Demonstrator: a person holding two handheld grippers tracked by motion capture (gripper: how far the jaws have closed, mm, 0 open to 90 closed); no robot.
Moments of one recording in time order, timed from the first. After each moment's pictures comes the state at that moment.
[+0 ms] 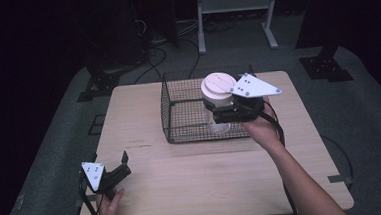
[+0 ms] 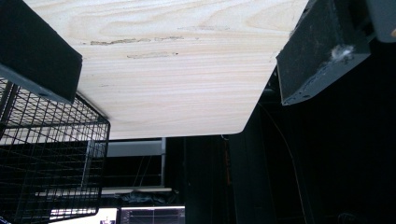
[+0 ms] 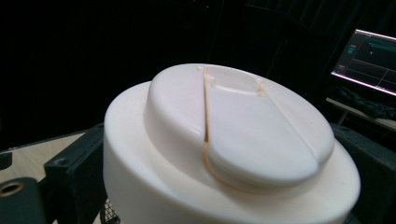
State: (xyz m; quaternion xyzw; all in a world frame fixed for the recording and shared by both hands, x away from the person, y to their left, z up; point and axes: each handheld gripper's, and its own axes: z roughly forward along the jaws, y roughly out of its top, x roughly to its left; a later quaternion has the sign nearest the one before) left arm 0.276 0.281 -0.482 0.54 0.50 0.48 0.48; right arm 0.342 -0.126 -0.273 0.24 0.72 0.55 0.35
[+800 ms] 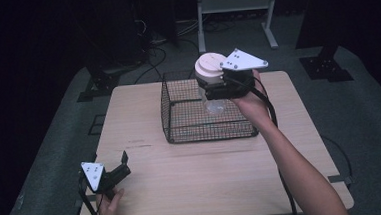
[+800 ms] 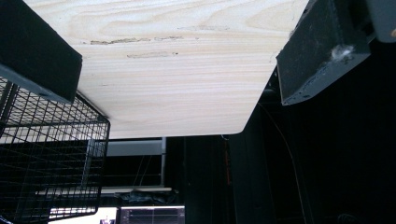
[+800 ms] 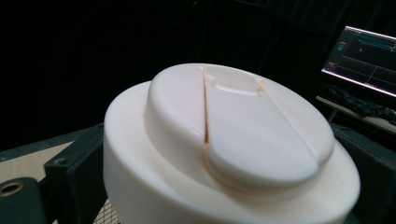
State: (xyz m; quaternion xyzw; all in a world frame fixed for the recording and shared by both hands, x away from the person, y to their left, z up) left arm 0.275 0.282 -0.482 0.54 0.50 0.48 0.48; right arm 0.390 -0.112 -0.248 0.26 0.72 0.54 0.36
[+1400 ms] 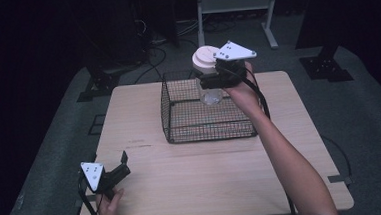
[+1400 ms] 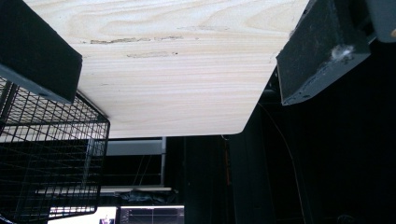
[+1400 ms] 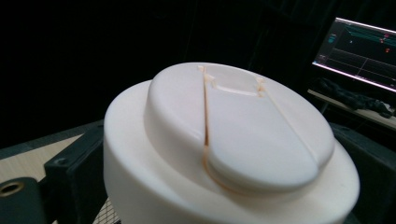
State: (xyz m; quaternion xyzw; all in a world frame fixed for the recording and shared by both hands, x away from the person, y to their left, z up) left arm 0.275 0.282 -0.482 0.54 0.50 0.47 0.48; right arm 0.431 -0.103 -0.256 0.28 0.72 0.52 0.37
